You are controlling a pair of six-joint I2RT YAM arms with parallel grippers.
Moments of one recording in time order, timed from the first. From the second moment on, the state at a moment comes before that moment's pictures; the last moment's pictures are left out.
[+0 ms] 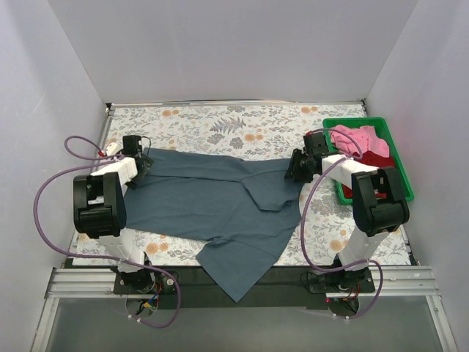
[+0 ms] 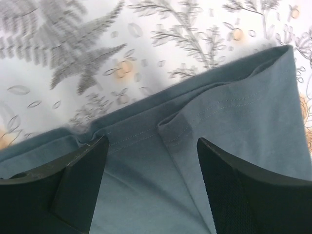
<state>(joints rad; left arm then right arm) 0.09 1.76 1.02 -0.27 -0.39 -0.86 0.25 1.74 1.00 -0.28 -0.13 0.49</state>
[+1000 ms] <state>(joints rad) 0.12 1.70 1.01 -0.32 -0.24 -0.79 0.18 1.69 1.10 -0.25 -0.23 0.35</state>
